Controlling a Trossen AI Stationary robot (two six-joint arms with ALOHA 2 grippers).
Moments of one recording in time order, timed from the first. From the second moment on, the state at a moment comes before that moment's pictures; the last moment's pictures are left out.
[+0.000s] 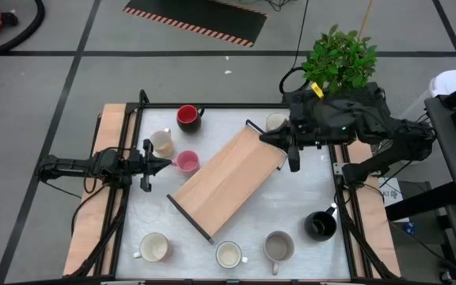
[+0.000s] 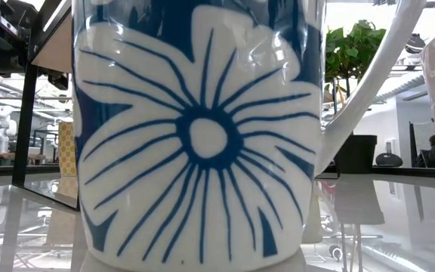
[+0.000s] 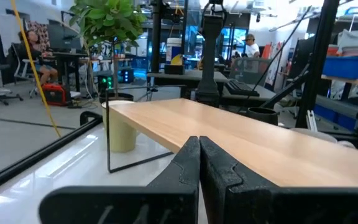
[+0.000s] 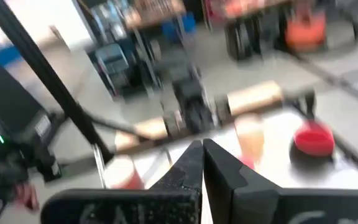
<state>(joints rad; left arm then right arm) -0.06 0.01 0.01 0.12 -0.14 -0.06 0.11 1.28 1.69 -0.73 0.15 0.38</state>
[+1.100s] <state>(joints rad) -0.05 0.01 0.01 0.05 -0.22 -0.23 0.16 1.27 1.25 -0.79 -0.01 1.08</state>
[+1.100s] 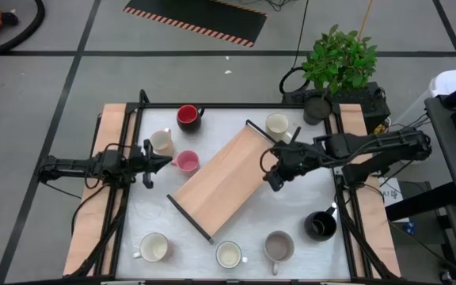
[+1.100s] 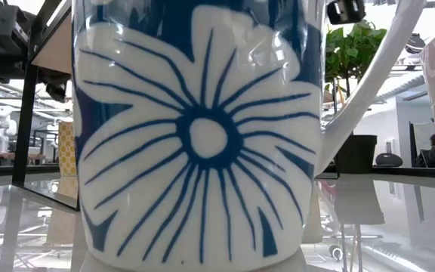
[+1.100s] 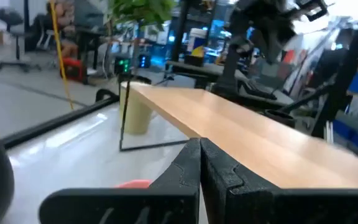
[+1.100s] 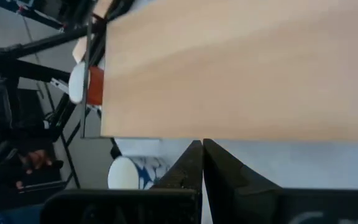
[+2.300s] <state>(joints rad) -0.04 0.01 0.01 0.05 -0.22 -0.44 0.36 1.19 1.25 -1.18 -0.21 1.44</state>
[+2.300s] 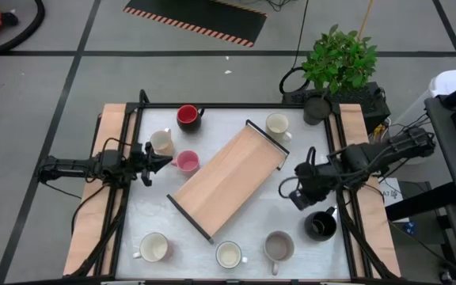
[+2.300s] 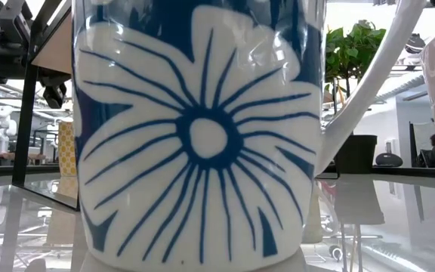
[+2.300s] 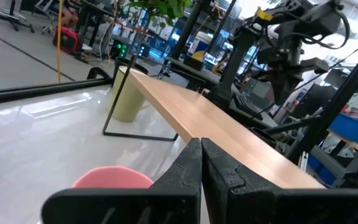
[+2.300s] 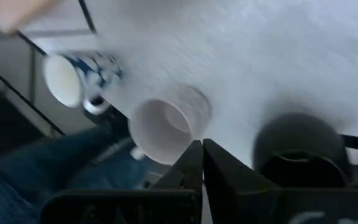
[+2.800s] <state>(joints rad) -0.04 0.09 0.01 0.05 -0.22 -0.38 0.53 1.19 1.25 -1.28 -0.11 0.83</state>
